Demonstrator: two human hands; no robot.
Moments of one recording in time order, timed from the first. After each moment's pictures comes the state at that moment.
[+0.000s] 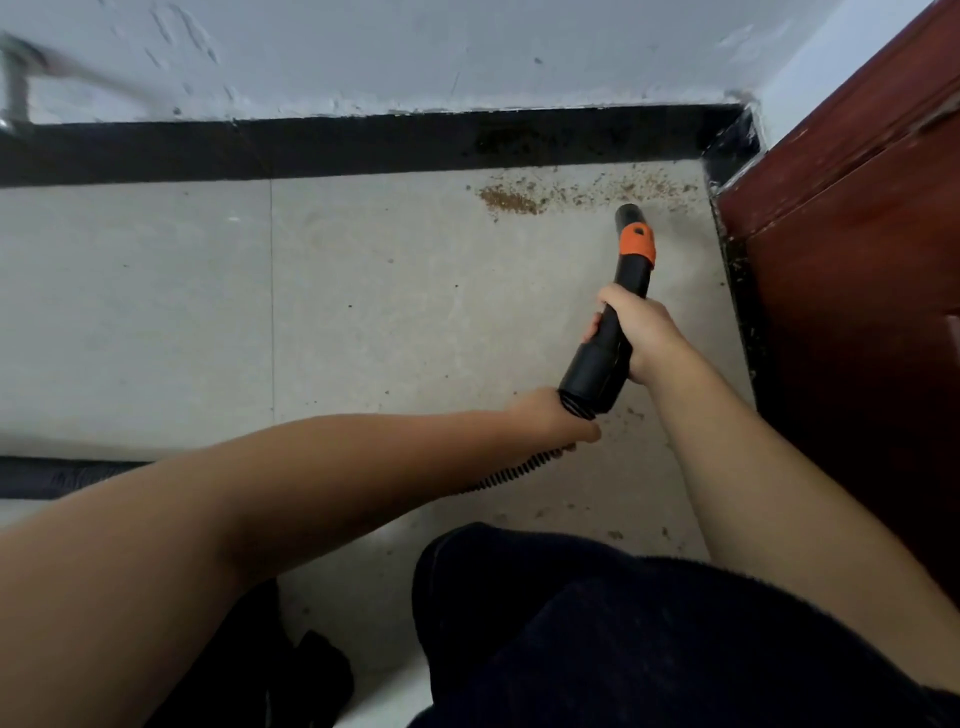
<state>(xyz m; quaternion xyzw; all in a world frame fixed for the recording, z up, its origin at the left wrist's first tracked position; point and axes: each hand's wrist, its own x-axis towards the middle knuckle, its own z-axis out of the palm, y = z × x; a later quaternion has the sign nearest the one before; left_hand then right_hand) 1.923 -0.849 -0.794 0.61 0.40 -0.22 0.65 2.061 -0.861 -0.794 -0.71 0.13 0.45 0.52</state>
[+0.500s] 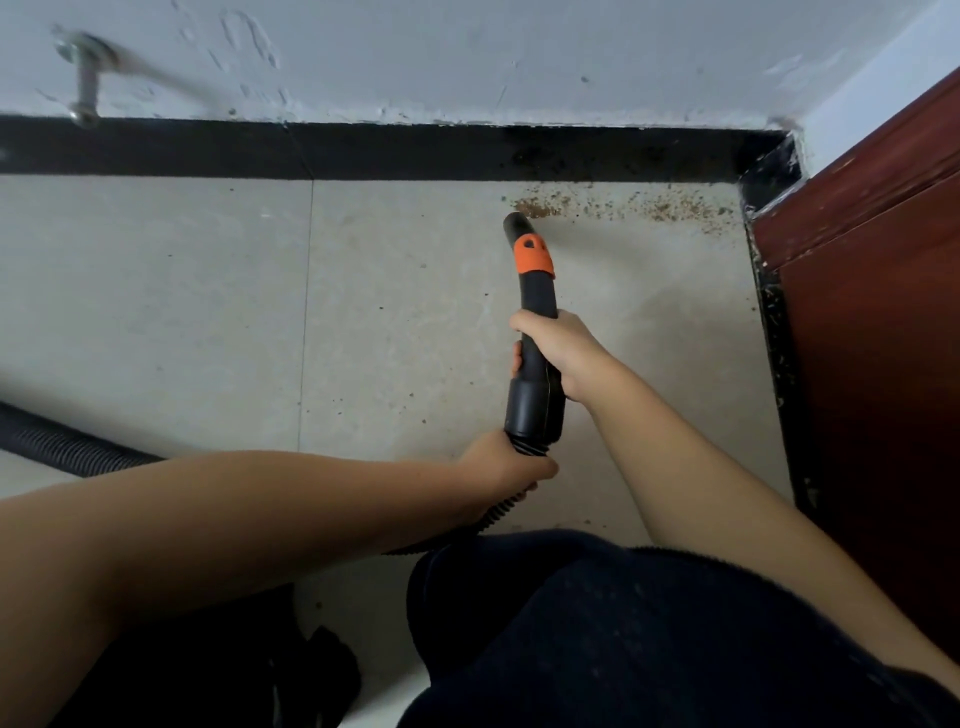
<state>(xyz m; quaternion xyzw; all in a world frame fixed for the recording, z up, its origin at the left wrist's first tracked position) 1.854 -0.847 -0.799 0.53 0.47 -0.14 0.69 1.988 -0.812 -0.792 -0.71 -0.01 0.58 0.41</state>
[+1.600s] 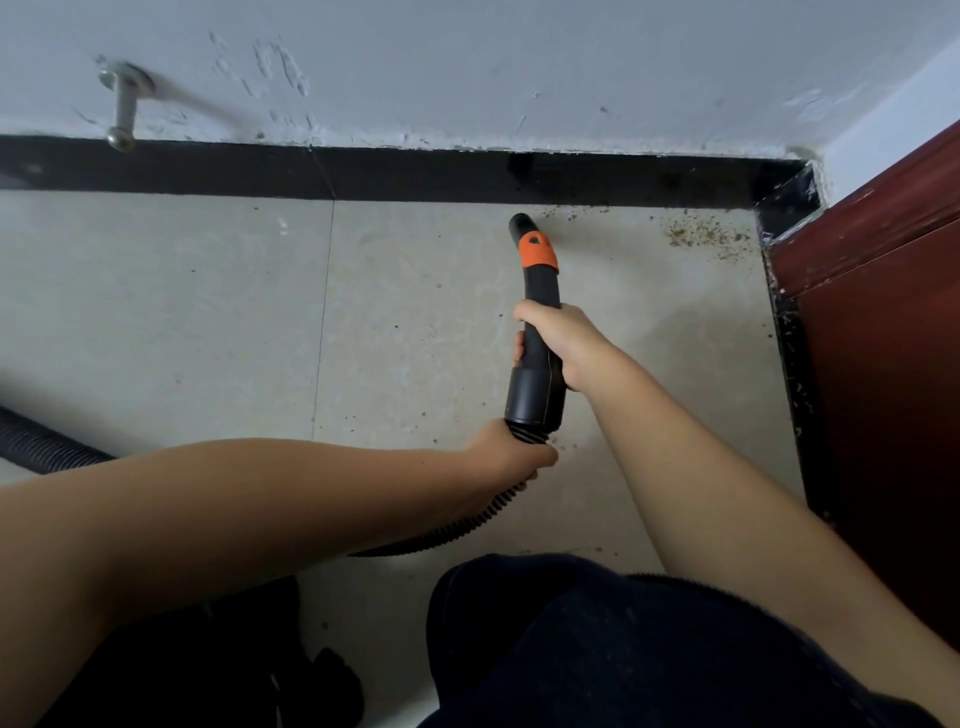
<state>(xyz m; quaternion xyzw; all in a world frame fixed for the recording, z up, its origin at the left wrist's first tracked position) 1.862 -0.817 -0.792 0.51 0.50 -0.11 0.69 1.995 -0.779 -0.787 -0.69 -0.01 0.59 0.42</state>
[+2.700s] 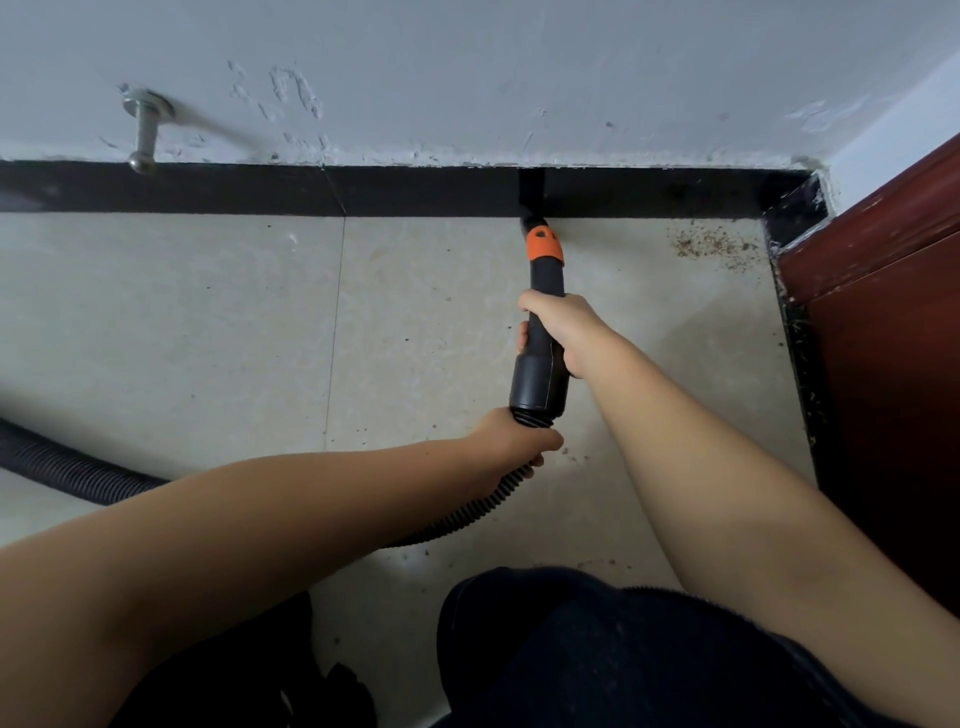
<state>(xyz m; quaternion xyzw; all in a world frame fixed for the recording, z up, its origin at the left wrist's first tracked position) 1.869 -0.793 -0.785 0.49 0.51 -0.12 0.70 1.999 -0.756 -0.788 -0.71 -0.02 0.56 0.42</state>
